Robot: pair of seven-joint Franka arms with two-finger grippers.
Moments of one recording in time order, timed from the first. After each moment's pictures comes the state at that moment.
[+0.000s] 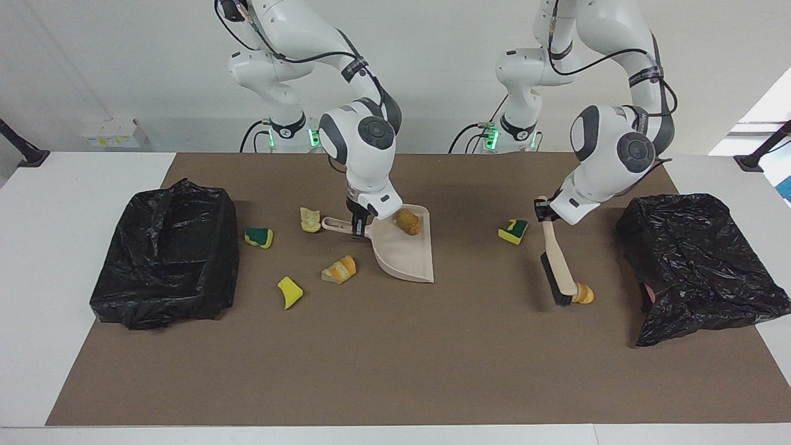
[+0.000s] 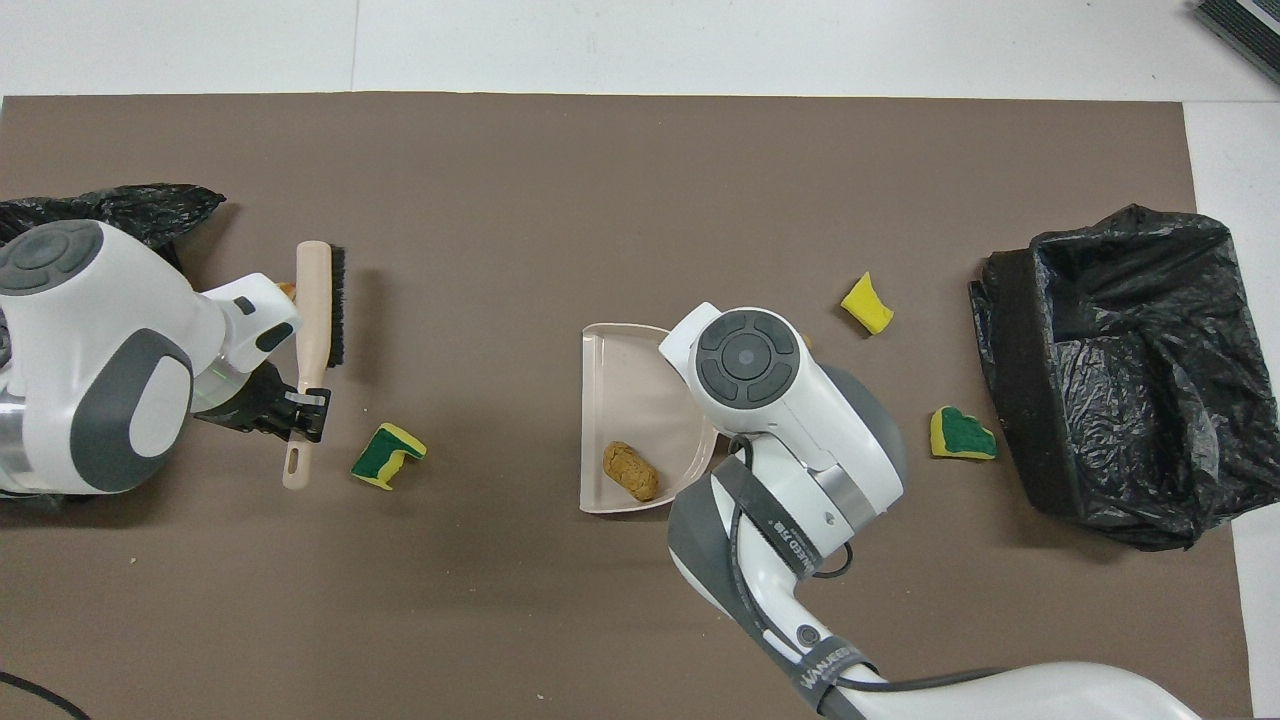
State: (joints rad) left arm -0.02 0.09 -0.09 -2.03 -0.05 1.85 -0.03; right arm 0.34 0.26 0.20 -1.90 -0.22 2.03 -0.89
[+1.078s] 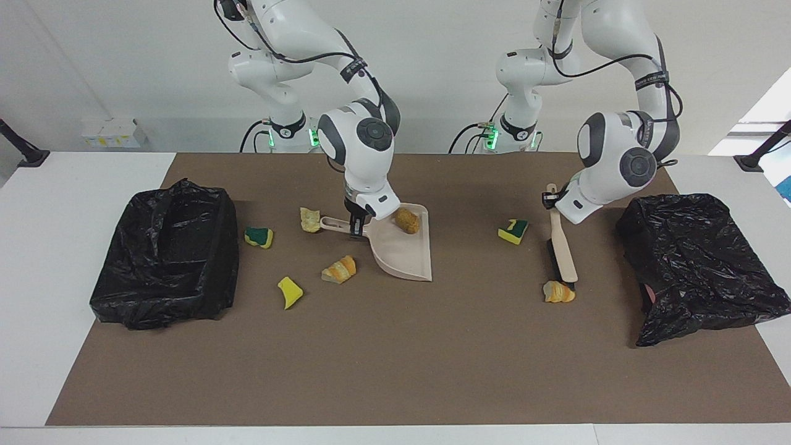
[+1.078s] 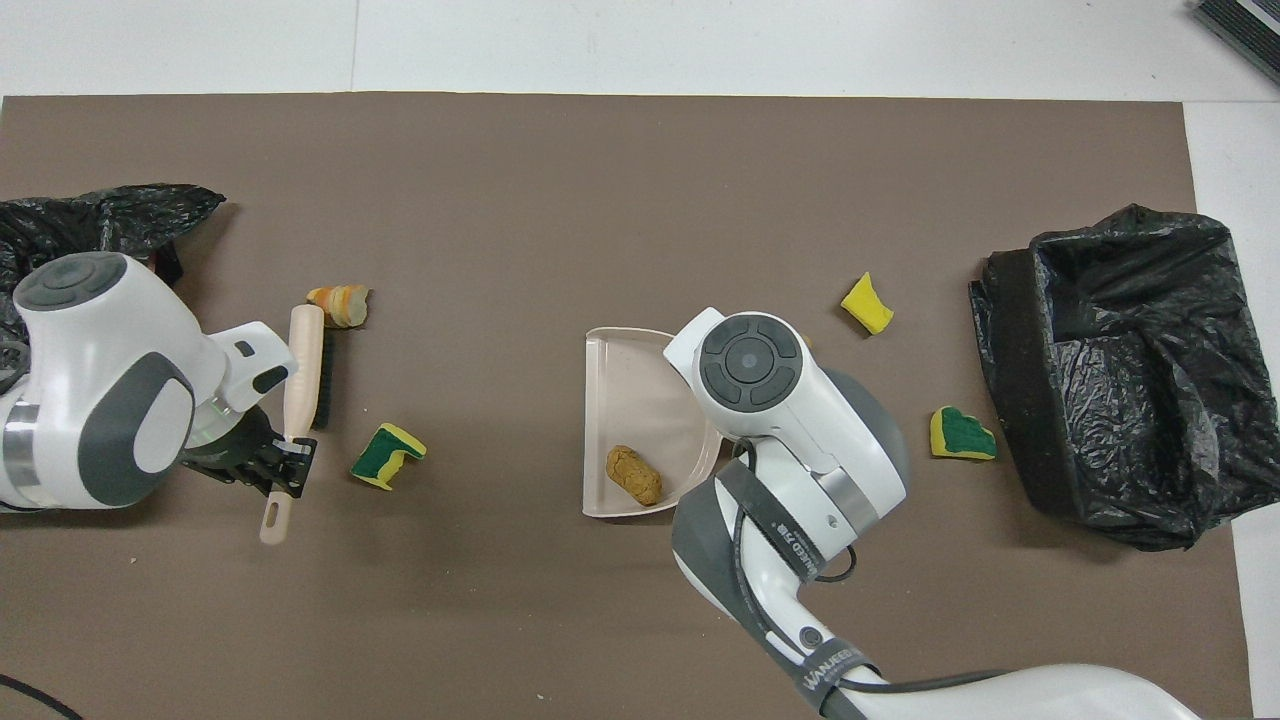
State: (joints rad) left arm -0.01 0.07 -0.12 -2.12 -0.03 1.75 -0.05; right arm 0.33 0.26 0.20 -1.92 -0.22 2.03 -0.89
